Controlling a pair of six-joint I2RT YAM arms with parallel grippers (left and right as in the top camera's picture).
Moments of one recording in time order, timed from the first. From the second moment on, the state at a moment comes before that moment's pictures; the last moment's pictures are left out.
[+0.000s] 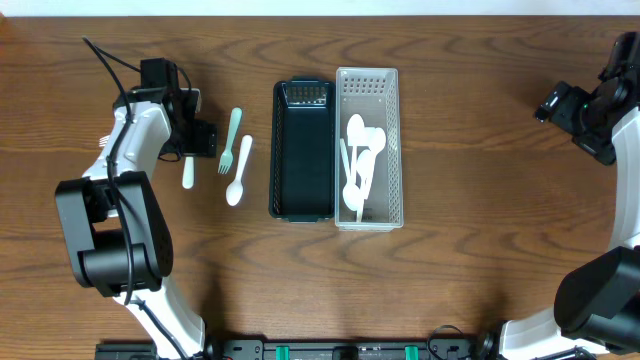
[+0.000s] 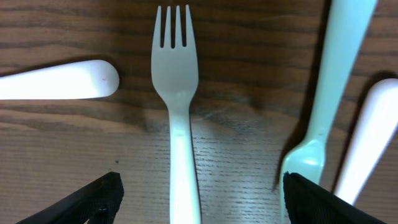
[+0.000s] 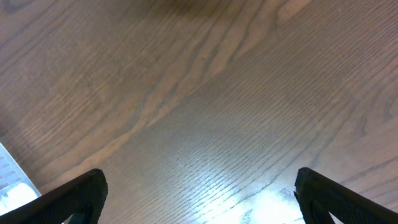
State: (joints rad) left arm 0.12 1.97 1.40 -0.78 -0.01 0.14; right arm -0.31 1.71 1.60 -1.09 0.04 0.38
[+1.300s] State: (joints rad) left arm 0.15 2.06 1.41 -0.84 -0.03 0.15; right arm -0.31 1.71 1.60 -1.09 0.04 0.38
